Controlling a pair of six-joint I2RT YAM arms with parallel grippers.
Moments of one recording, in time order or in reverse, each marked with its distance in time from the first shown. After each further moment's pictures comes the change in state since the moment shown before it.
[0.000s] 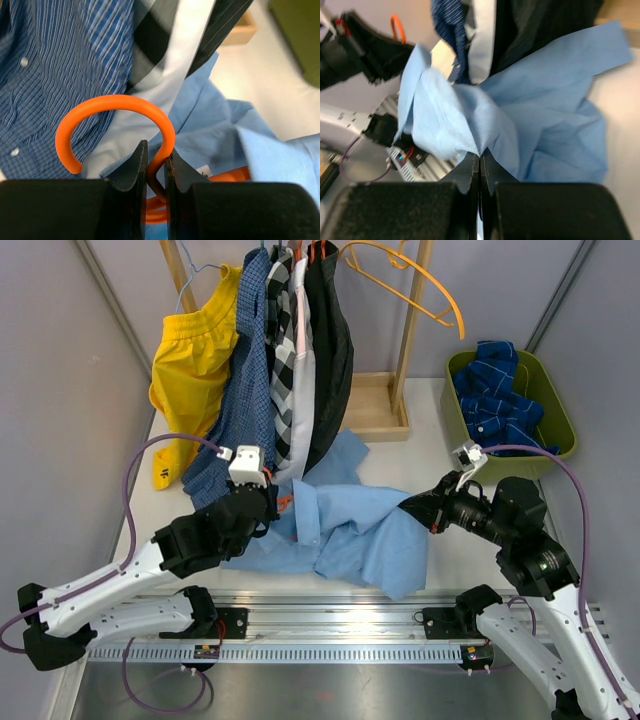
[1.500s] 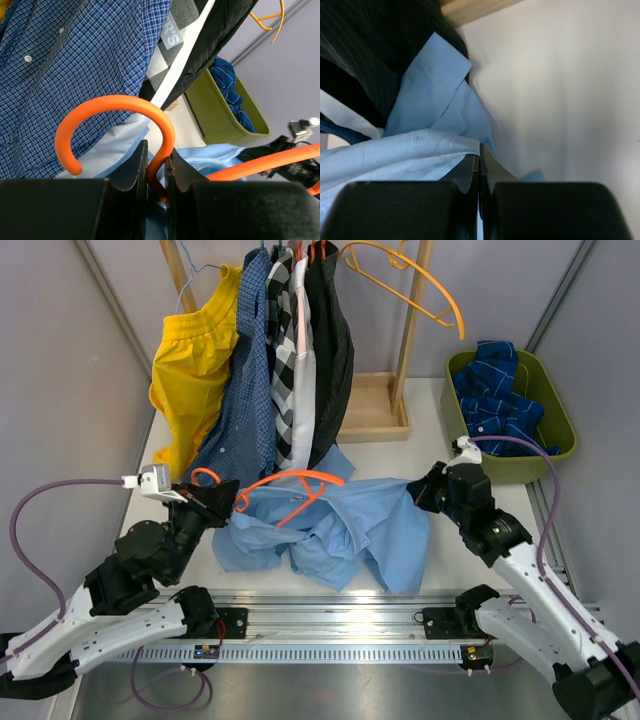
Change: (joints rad) left arm 0.002 -0.476 -0.122 0.105 0.010 -0.093; right arm 0.024 0.175 -0.164 0.099 0.618 0.262
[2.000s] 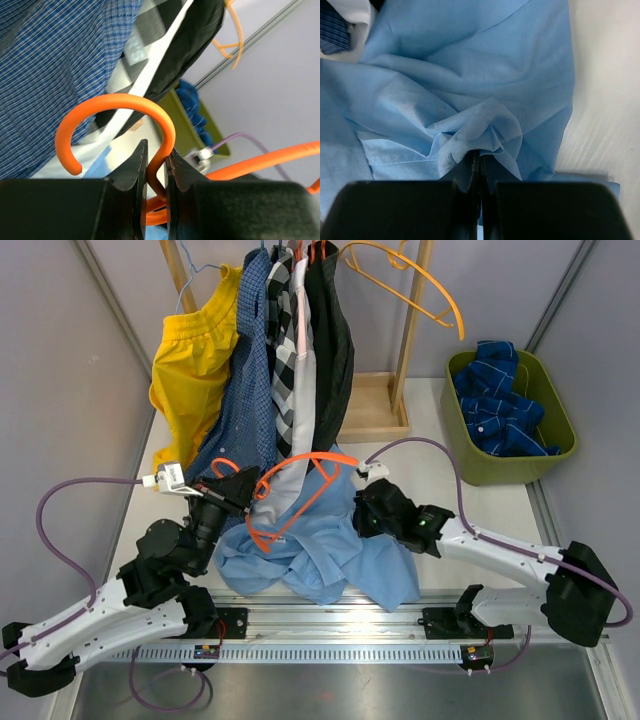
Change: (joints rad) left arm 0.005 0.082 -0.151 0.420 0.021 -0.023; right arm 0.451 0.432 0.031 0.163 0.042 -0.112
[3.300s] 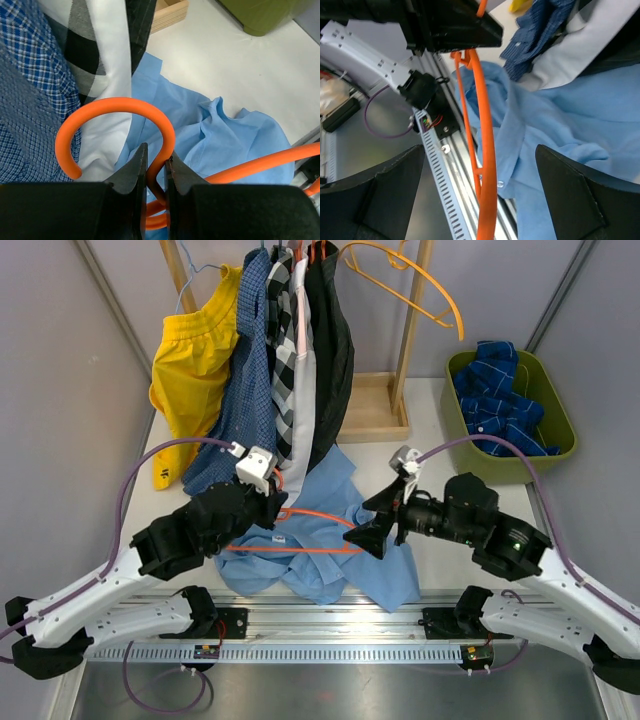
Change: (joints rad) left arm 0.029 0.322 0.320 -0.564 0.314 0.367; right arm 0.058 -0.424 0.238 -0.163 -0.343 -0.239
